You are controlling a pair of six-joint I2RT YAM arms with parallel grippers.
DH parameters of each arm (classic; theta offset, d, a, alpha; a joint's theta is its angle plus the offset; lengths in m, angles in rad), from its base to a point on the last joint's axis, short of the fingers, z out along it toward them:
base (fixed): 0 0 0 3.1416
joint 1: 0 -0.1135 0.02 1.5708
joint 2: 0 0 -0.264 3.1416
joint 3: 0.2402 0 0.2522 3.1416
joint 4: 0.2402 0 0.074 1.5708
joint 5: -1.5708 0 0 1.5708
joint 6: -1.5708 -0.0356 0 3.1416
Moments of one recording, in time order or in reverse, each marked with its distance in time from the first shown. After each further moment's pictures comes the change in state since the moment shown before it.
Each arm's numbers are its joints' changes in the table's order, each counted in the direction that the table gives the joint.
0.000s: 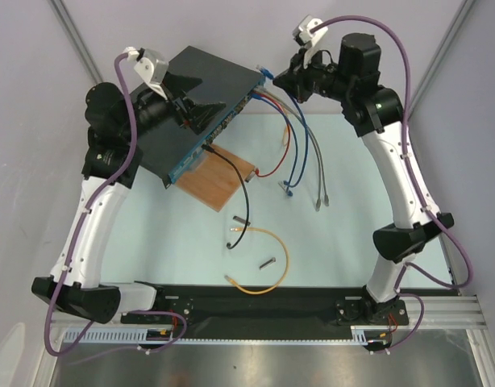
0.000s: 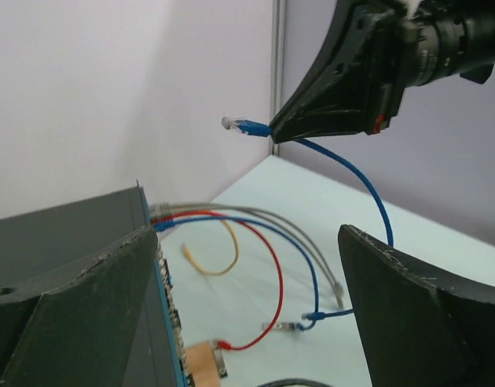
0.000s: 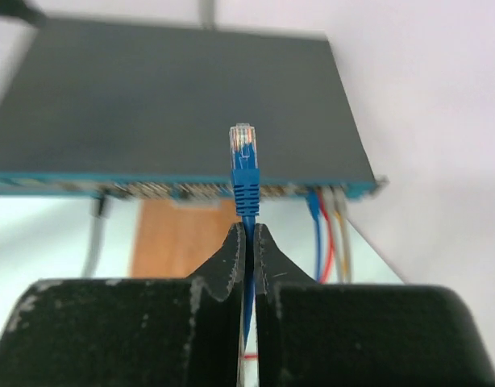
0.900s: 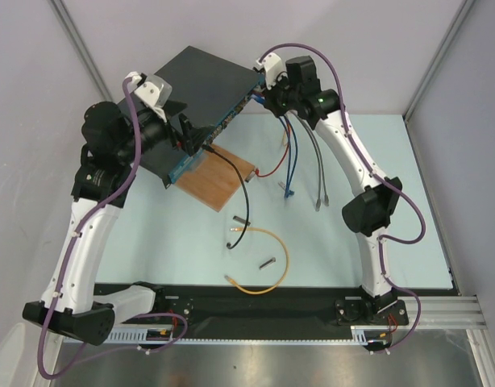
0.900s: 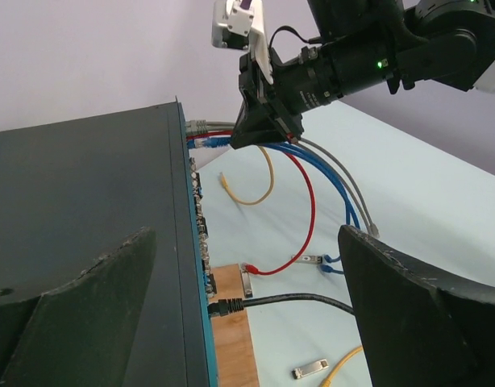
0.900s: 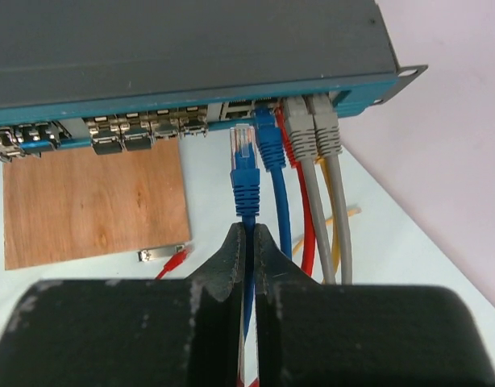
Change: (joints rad) left arm 0.000 -0.138 -0.101 0.277 0.156 -0.196; right arm -0.051 0.382 0.118 0.104 -0.311 0.158
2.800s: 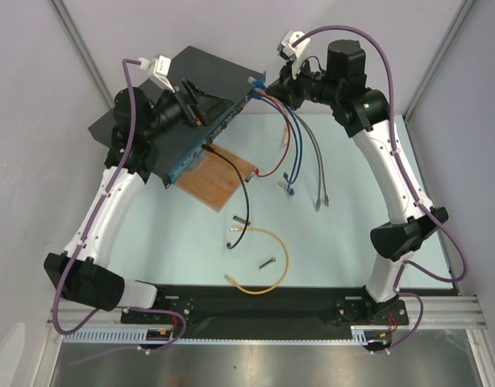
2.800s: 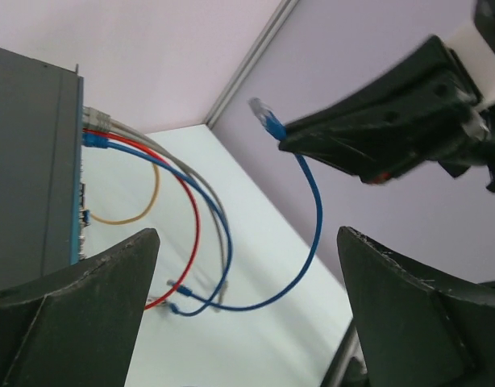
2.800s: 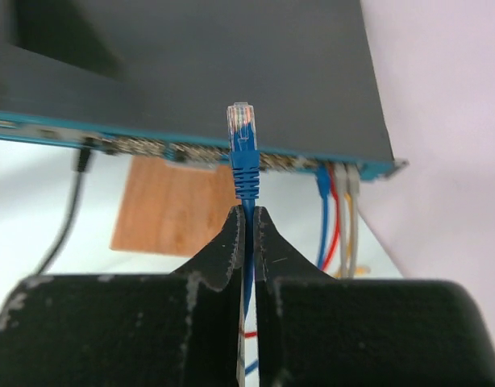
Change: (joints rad) left arm -0.005 0.206 -0.040 -0.329 -0.075 0.675; right arm 0.038 -0.324 -0.159 -0.080 0.326 -0.006
